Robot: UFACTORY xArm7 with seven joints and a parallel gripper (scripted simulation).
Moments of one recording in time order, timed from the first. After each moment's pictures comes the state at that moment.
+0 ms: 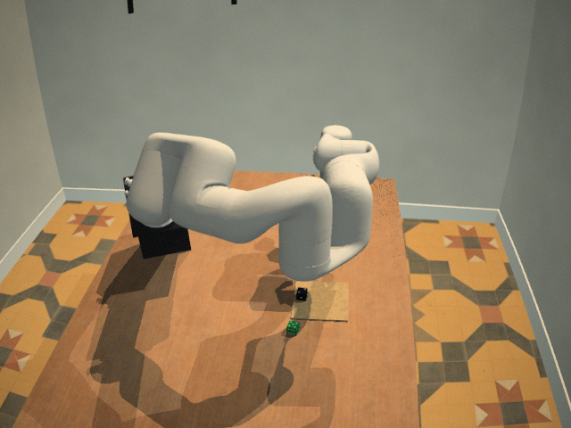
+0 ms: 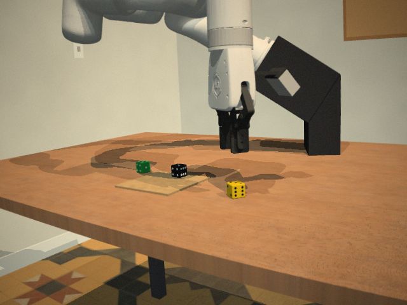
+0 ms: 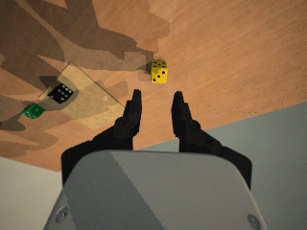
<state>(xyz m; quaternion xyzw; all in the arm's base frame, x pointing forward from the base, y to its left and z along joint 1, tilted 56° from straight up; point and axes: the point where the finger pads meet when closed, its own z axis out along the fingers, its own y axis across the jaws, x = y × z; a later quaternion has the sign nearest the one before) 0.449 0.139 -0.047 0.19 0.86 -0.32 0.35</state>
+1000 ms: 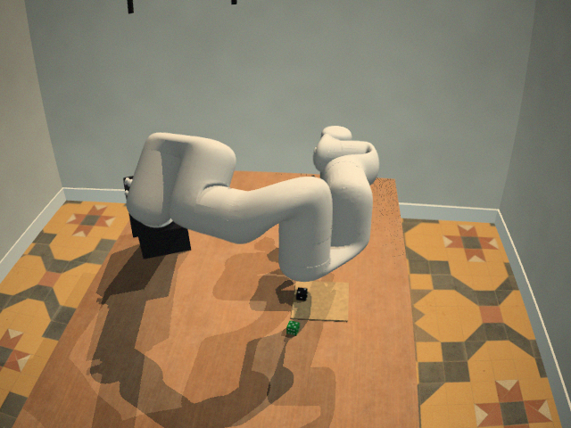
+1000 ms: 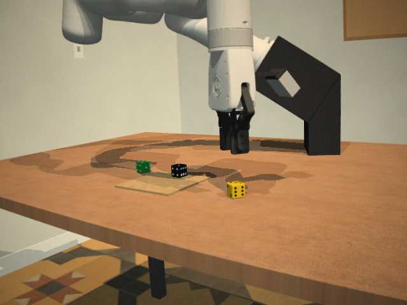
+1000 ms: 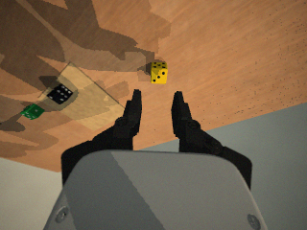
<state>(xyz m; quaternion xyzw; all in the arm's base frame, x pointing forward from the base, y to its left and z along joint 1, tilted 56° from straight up) 0.450 0.138 -0.048 0.19 0.86 -0.32 0.35</state>
